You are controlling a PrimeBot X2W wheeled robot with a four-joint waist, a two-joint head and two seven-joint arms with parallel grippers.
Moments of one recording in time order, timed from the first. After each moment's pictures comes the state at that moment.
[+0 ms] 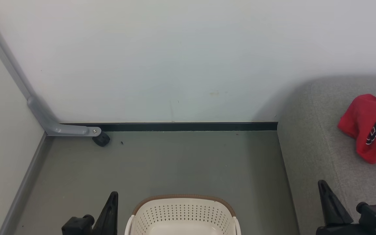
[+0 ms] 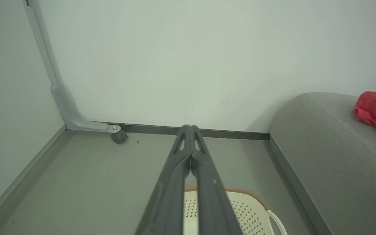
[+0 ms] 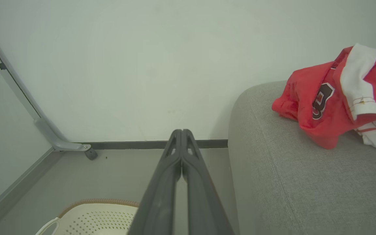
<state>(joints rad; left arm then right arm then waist) -0.12 0.16 -0.34 0.32 -0.49 0.08 -0.25 -0.11 -0.33 0.33 0.27 0.50 -0.07 -0.25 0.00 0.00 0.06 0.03</state>
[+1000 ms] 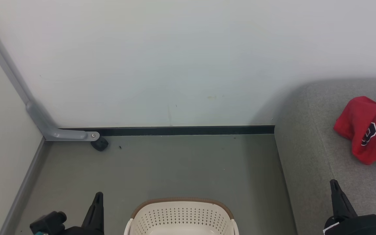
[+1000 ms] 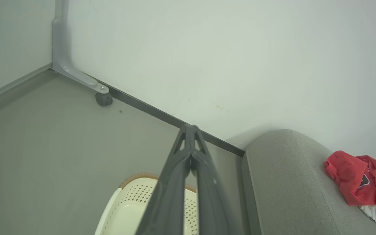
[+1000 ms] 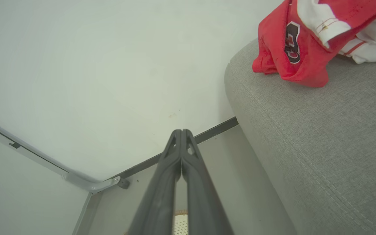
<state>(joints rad) -0.11 0.12 -0.21 0.32 -0.81 0.02 -0.13 -0.11 -0.25 0.19 0.28 0.81 -0.02 -0.13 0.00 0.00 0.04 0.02</state>
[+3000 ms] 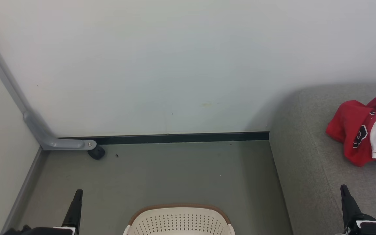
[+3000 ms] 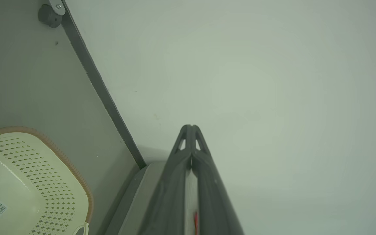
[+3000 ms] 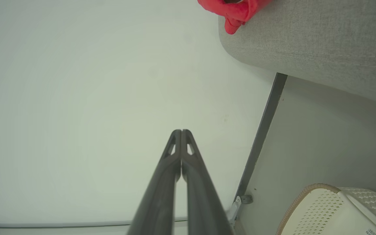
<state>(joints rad) -0.11 0.05 0.05 0.31 -1.50 -0.11 0.09 -0.11 -0.07 -0.10 0.30 1.51 0.10 0.09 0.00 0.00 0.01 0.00</state>
